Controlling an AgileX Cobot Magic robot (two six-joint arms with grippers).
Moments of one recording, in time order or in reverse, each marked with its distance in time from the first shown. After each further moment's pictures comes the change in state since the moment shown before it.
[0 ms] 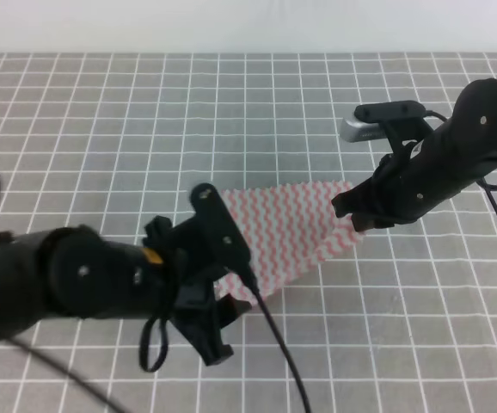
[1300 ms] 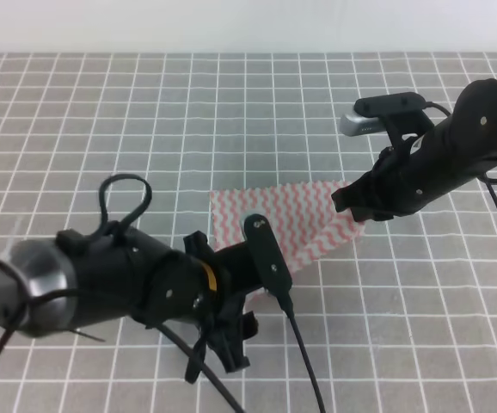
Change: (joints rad) left arm -0.083 0.225 -0.111 0.500 -0.056 -0.425; right arm 0.000 -0.005 0.000 -0.019 -0.059 -0.025
